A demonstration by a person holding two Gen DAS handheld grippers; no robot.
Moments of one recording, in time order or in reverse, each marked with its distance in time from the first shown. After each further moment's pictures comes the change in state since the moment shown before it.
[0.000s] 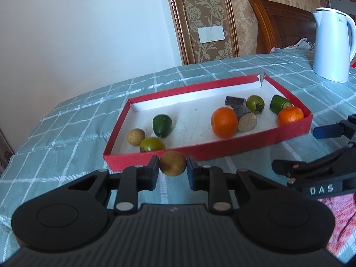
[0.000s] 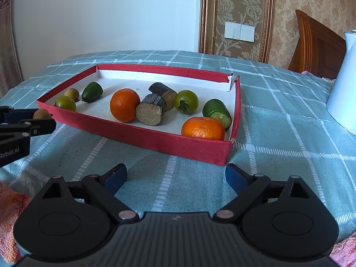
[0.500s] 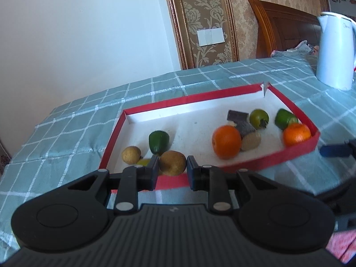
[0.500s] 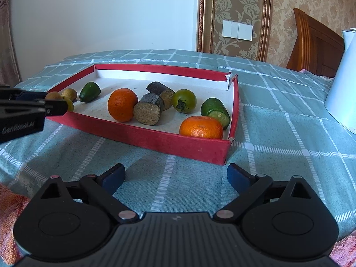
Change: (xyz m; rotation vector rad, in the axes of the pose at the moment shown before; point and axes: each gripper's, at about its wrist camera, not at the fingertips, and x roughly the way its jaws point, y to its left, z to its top) left arm 0.026 0.003 0.028 -0.016 0.007 -0.021; right arm 0.001 -0.001 0.000 0.009 0.004 -0.006
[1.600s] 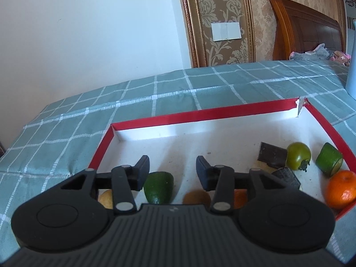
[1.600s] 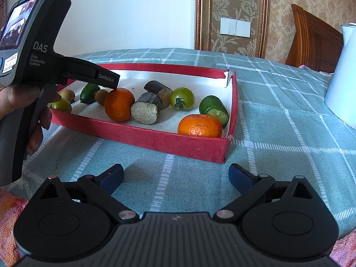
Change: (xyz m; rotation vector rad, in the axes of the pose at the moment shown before) left arm 0.089 0.001 0.037 -0.047 0.035 0.045; right arm 0.002 -0.001 0.001 0.019 0.009 -0.001
